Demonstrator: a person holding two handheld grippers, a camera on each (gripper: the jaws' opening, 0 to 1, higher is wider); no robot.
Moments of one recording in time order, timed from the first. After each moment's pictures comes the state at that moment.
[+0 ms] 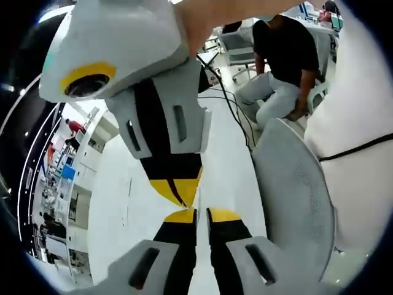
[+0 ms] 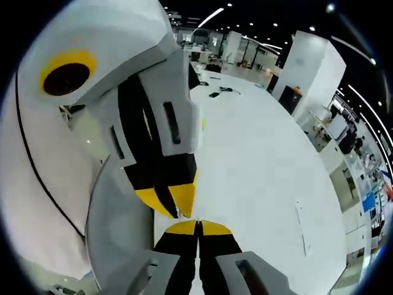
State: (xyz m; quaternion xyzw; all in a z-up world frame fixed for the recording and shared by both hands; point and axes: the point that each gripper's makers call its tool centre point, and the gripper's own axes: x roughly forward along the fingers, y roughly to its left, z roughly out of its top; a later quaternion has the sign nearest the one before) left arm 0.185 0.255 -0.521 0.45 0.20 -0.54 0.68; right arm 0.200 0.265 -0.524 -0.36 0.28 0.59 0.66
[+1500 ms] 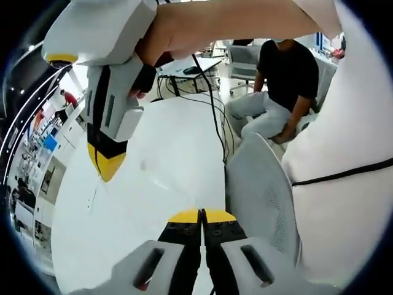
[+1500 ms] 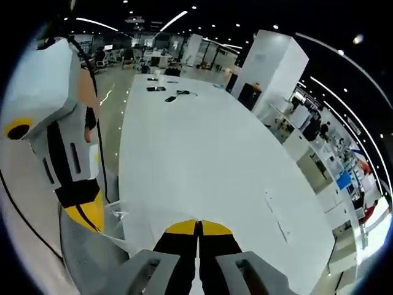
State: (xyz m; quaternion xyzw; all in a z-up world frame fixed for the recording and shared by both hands) left arm 0.134 0.255 -0.543 0.34 0.26 -0.56 0.71; right arm 0.252 0.261 -0.511 -0.34 0.26 0.48 0.77
